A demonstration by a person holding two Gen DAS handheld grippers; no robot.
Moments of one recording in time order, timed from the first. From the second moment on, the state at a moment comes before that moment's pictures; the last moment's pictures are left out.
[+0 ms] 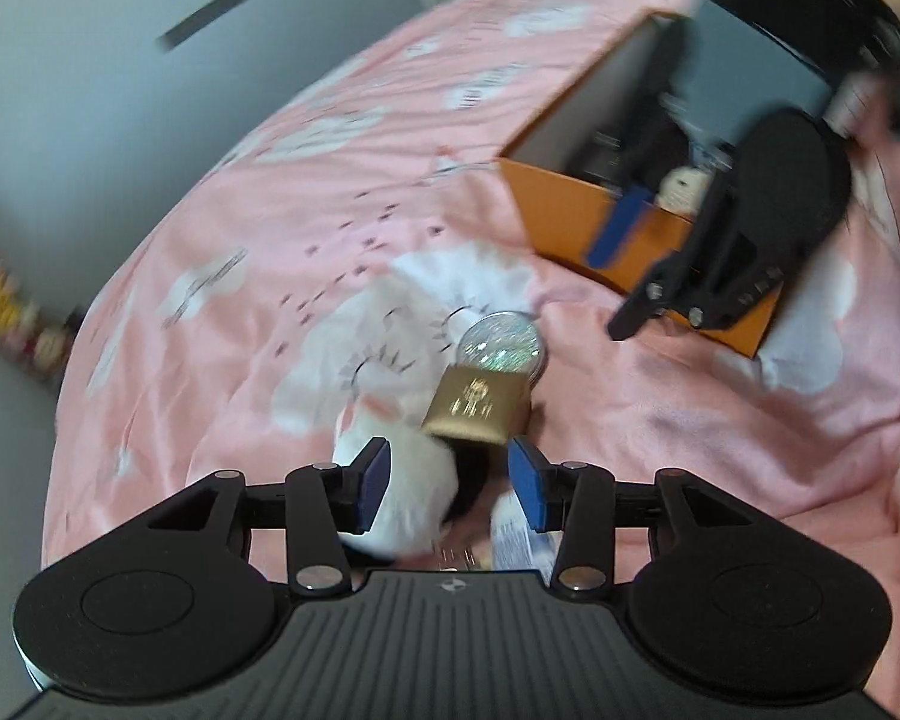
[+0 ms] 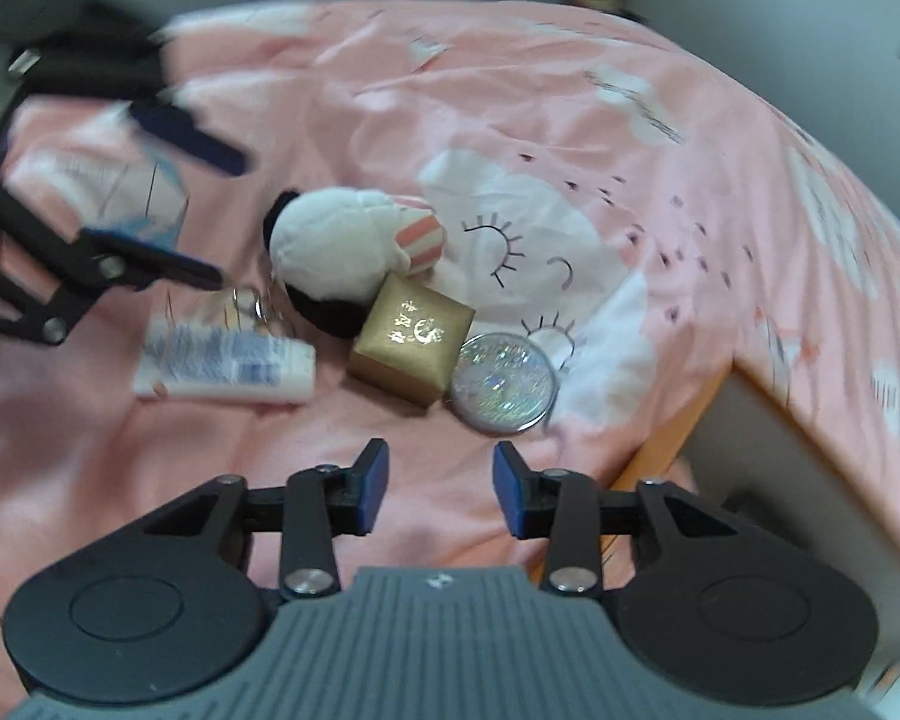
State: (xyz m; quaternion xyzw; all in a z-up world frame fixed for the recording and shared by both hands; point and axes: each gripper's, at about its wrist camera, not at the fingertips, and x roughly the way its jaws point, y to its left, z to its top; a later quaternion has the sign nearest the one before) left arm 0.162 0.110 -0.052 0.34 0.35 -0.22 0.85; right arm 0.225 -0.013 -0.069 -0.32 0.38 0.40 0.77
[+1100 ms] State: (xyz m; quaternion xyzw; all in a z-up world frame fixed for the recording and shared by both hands) left arm 0.272 0.098 -0.137 0.32 0.48 -0.28 0.77; right arm 0.331 0.048 -0.135 -0.50 0.40 0.51 0.58
